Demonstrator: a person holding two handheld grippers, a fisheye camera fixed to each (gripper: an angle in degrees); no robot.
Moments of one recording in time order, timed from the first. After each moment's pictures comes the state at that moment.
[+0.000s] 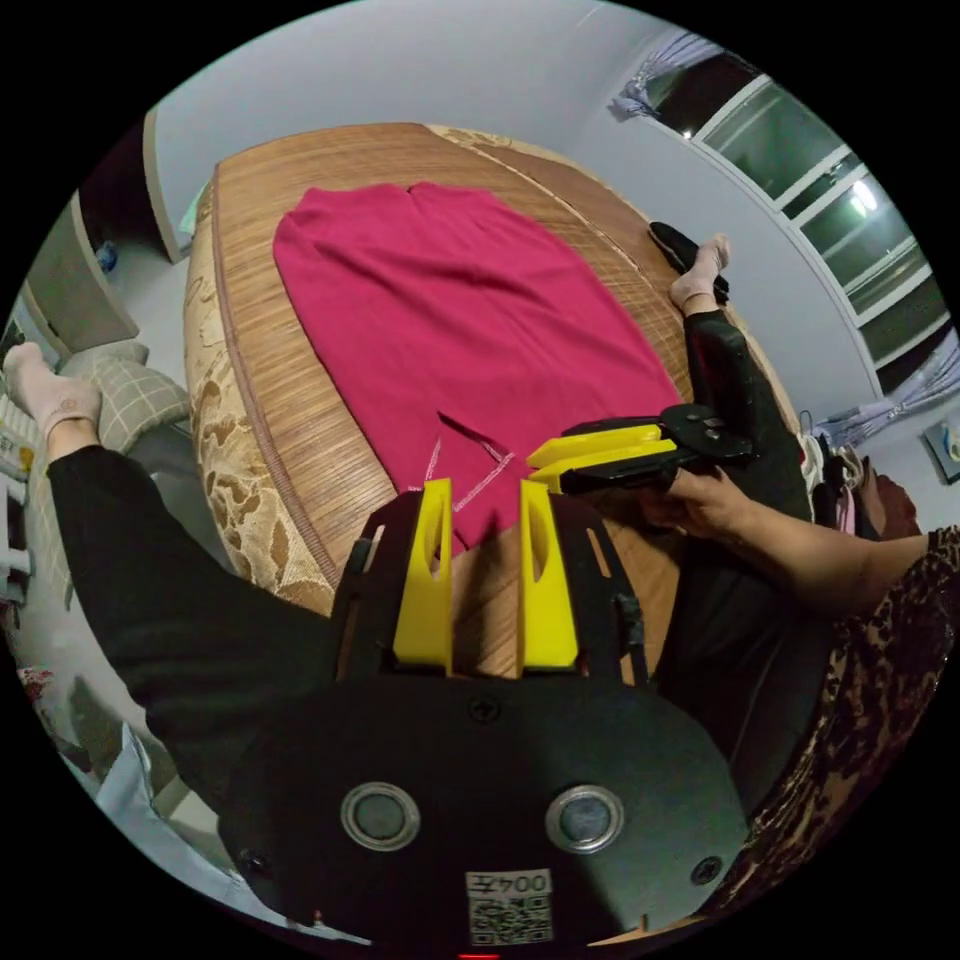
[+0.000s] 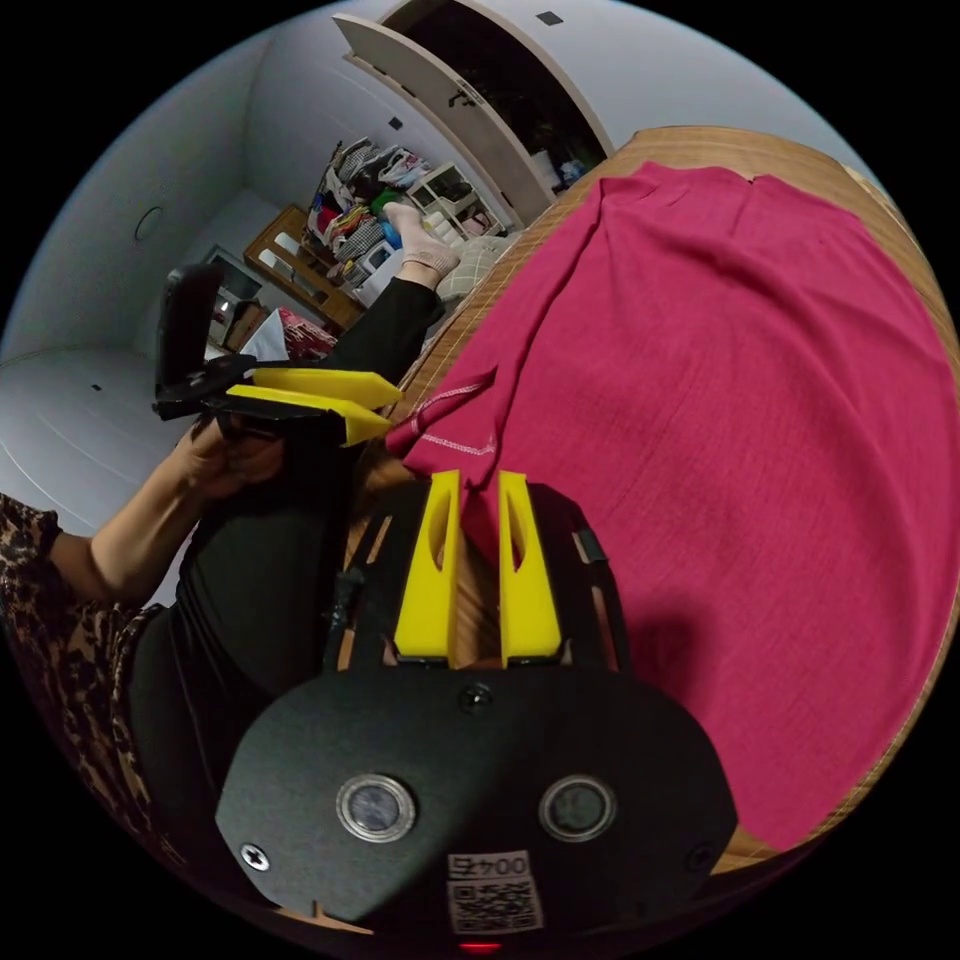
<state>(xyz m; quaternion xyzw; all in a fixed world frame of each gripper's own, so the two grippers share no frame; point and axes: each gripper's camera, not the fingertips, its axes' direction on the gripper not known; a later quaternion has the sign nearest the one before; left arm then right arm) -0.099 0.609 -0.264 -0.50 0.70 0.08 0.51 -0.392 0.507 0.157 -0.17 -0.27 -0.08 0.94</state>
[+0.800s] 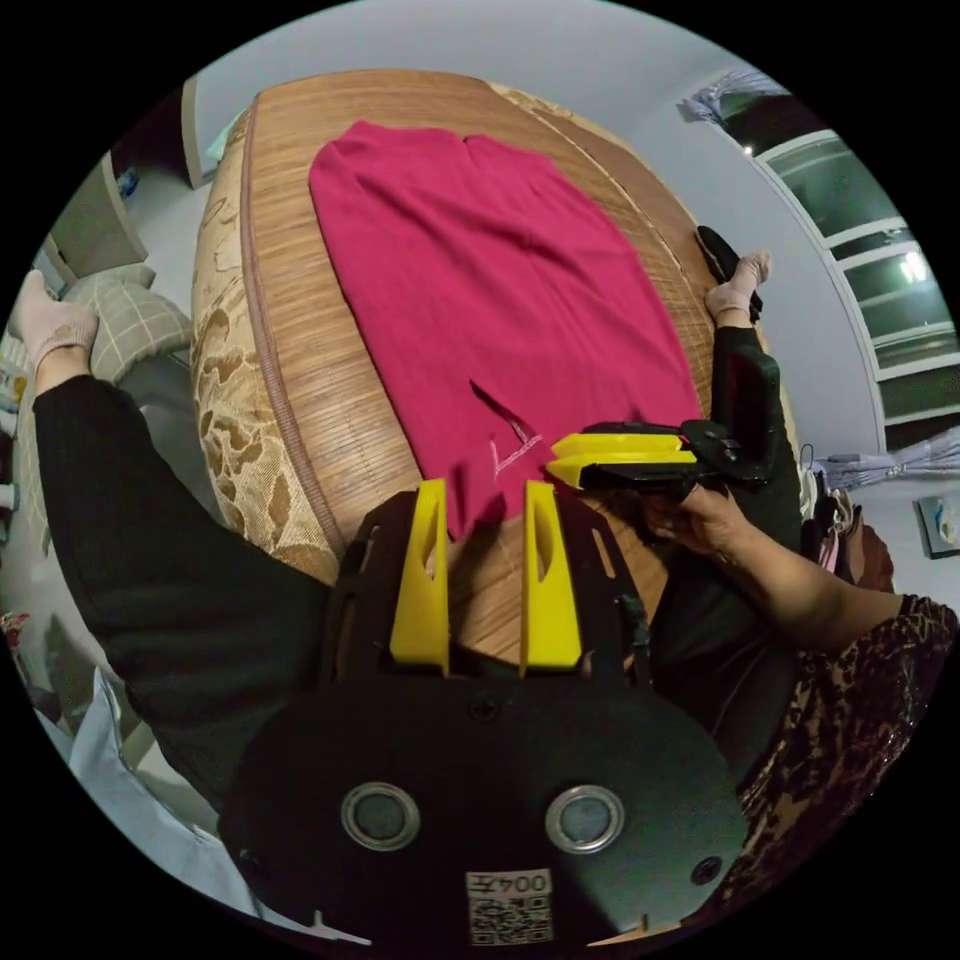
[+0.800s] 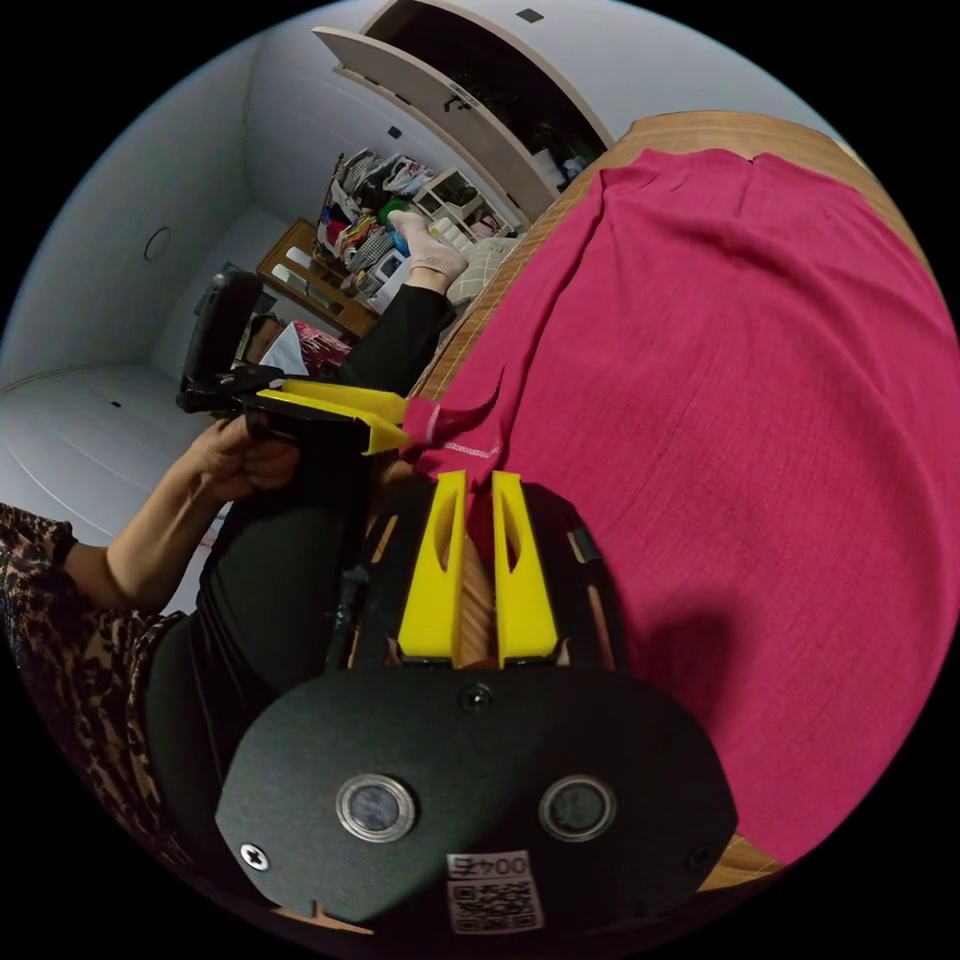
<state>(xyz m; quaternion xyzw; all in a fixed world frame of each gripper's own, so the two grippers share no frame) -0.079 0.605 -0.285 -0.58 0.68 0.07 0.45 -0.382 0.510 0.222 -0.17 -0.30 -0.06 0.93</state>
